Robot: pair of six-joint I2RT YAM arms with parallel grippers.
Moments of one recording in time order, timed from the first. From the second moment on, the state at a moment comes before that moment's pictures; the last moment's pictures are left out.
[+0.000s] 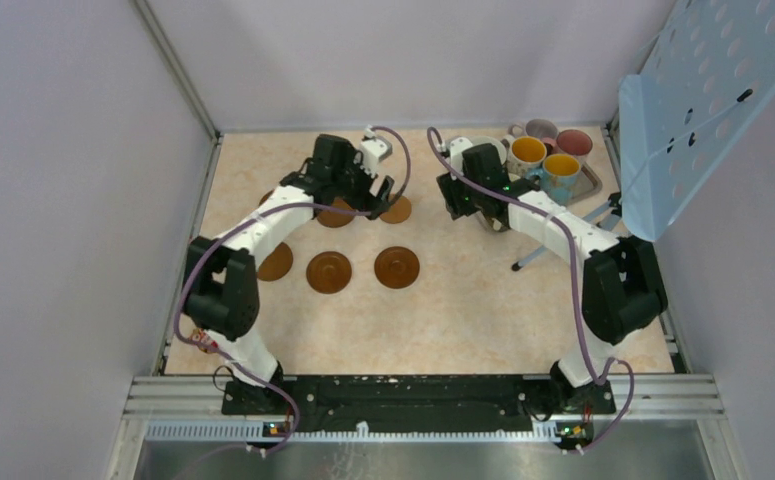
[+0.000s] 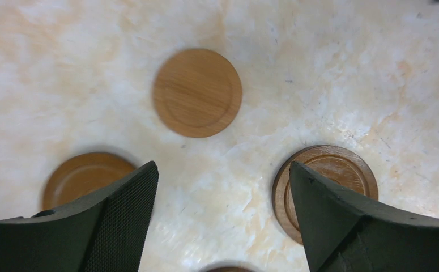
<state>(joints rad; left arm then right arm) -0.40 1.78 1.36 -0.31 0.35 0.26 0.48 1.65 1.24 -0.32 0.01 -0.07</state>
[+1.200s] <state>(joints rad) -0.34 1.32 1.17 -0.32 0.38 0.20 0.42 2.20 1.66 -0.21 0.20 -0.08</state>
